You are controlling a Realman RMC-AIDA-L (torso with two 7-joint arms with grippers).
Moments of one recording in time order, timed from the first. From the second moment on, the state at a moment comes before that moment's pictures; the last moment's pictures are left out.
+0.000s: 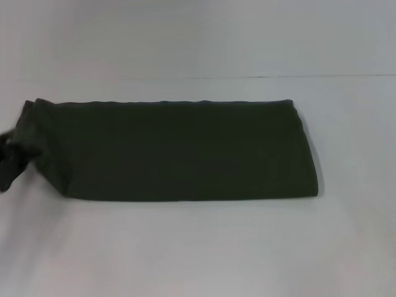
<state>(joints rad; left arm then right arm) -0.42 -2.08 0.35 0.65 2.02 1.21 -2.44 0.39 1.94 -0.32 -0.50 -1.77 -1.49 2.13</state>
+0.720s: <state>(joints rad) -0.69 -2.12 0.45 0.66 1.98 1.37 -2.42 0.41 1.94 -0.34 -0.50 -1.77 -1.47 2.12</state>
